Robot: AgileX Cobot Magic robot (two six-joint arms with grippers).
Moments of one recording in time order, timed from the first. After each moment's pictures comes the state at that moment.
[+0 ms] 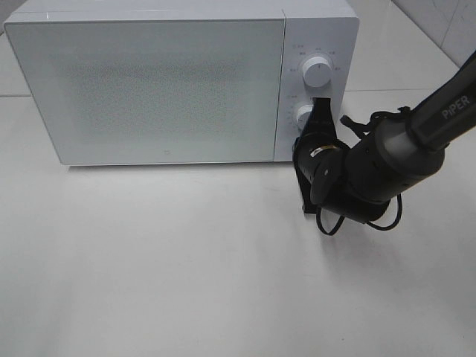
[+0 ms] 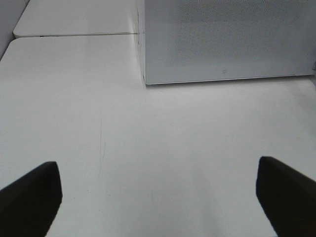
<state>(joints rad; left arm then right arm) -0.06 0.00 -0.50 -0.11 1.05 0.05 0.57 2.15 -0.91 0.84 -0.85 1.30</state>
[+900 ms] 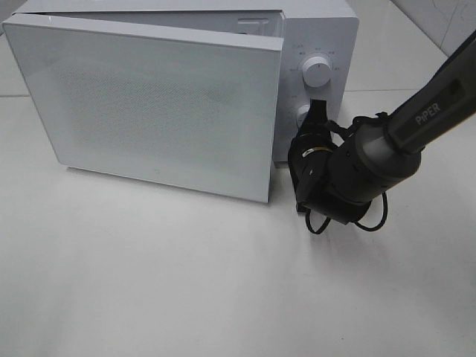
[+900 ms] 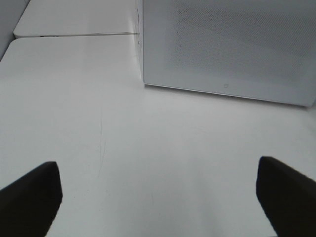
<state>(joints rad) -0.06 0.00 -0.50 -0.11 1.05 0.05 0.58 2.20 -0.97 0.92 -0.89 1.28</state>
